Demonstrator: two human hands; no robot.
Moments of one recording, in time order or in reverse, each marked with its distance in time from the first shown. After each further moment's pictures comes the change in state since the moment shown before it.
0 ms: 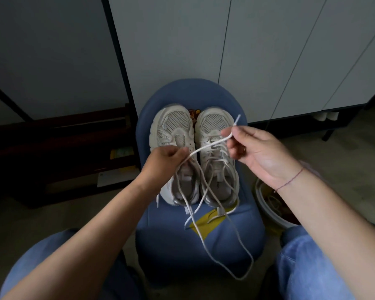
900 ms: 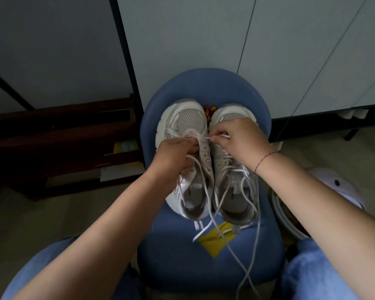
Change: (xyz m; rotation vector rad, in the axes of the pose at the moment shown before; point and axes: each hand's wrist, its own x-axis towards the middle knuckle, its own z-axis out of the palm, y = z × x) left_hand 0.039 0.006 0.006 -0.552 -0.033 -0.291; right_hand 0.094 0.030 0.017 -1.313 -0.032 -0.283
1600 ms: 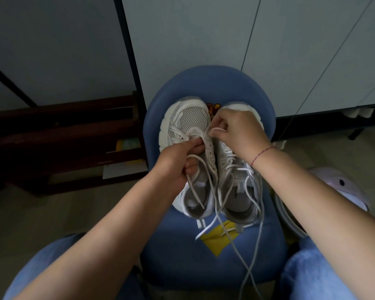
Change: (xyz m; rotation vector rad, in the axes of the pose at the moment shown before) left_hand 0.003 -0.006 0.001 -0.318 -0.094 -0.181; right_hand 0.013 -0.002 0.006 0.068 0.035 0.011
